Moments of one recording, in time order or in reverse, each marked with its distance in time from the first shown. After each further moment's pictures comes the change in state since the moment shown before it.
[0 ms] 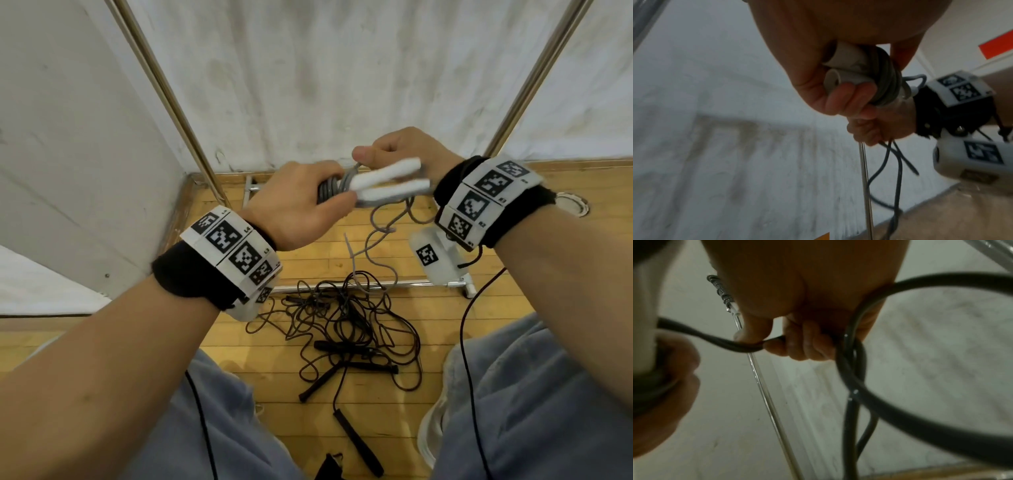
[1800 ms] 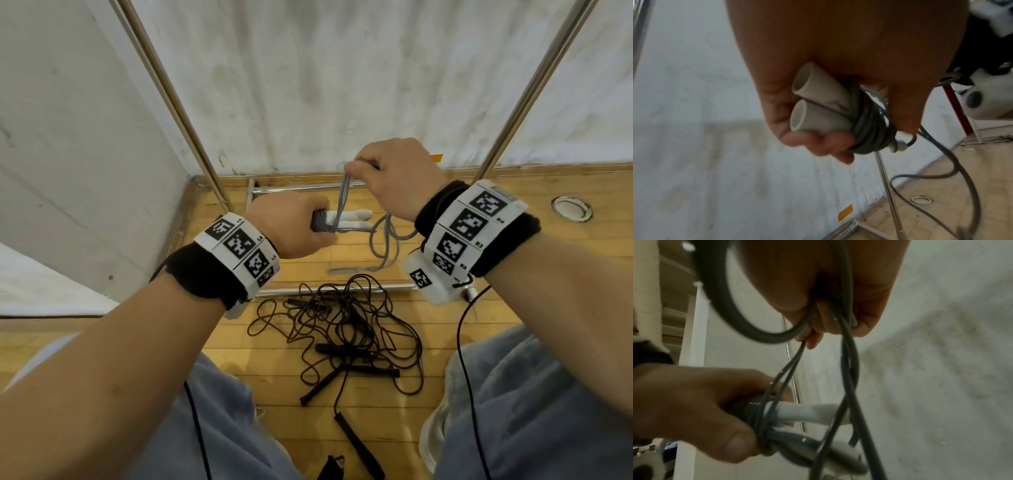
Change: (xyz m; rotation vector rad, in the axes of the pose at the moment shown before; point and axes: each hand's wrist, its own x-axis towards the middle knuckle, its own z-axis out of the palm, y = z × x) left_hand 0.006 -0.041 0.015 0.532 -0.256 -0.156; right_hand -0.016 -0.024 0.023 -0.264 0.247 -0.159
